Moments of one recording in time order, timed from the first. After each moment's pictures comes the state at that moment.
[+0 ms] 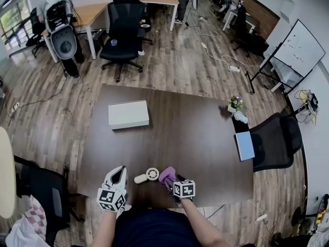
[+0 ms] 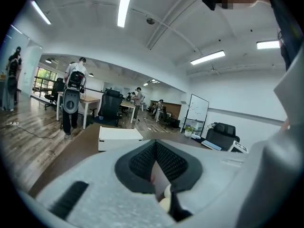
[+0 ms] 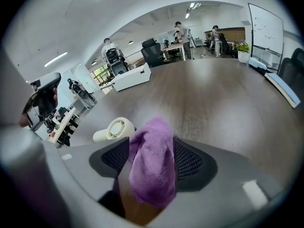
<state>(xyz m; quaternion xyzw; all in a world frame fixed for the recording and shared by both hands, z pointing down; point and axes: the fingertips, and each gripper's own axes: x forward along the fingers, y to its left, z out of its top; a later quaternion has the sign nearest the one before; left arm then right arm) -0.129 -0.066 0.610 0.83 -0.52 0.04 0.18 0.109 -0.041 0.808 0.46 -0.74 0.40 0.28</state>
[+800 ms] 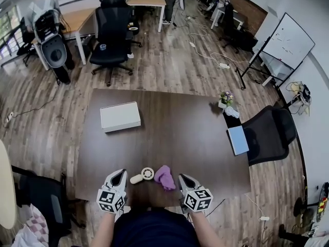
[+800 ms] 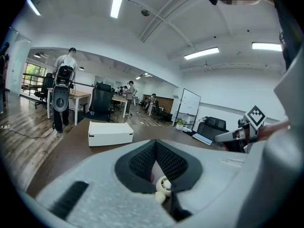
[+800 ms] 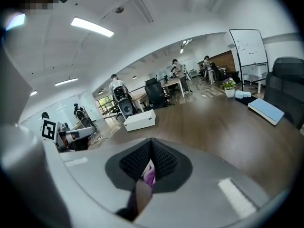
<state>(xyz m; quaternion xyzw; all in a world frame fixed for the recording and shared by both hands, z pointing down) -0.103 -0.053 0.621 0.85 -0.48 0.07 0.19 0.140 -0.027 0.641 0.51 -0.79 0.31 0.11</state>
